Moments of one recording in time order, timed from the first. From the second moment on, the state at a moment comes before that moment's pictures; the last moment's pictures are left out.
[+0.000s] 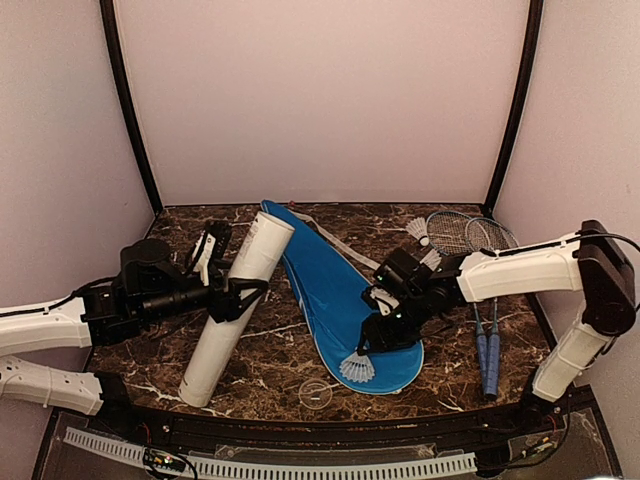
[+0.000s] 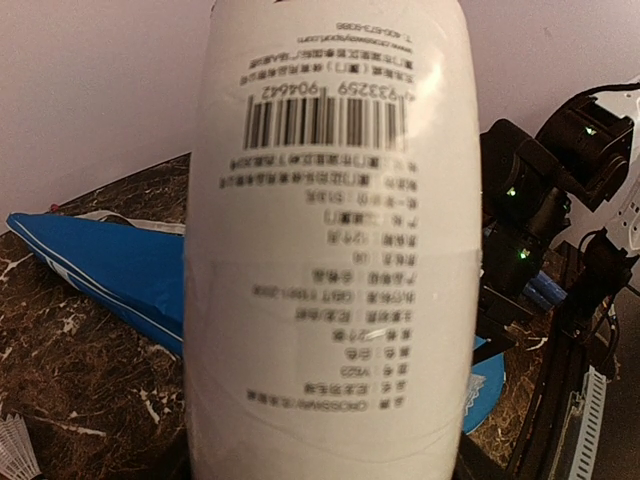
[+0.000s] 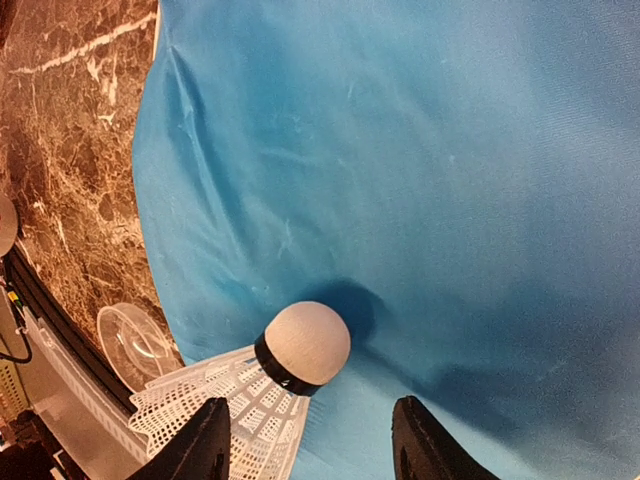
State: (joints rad) left arm -0.90 0.94 0.59 0.08 0.01 -0.19; right arm 0.91 1.61 0.95 -0.52 -0.28 0.61
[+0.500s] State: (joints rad) left arm -0.90 0.94 0.57 0.09 0.01 -0.19; right arm 0.91 1.70 0.95 -0.41 -0.39 0.65
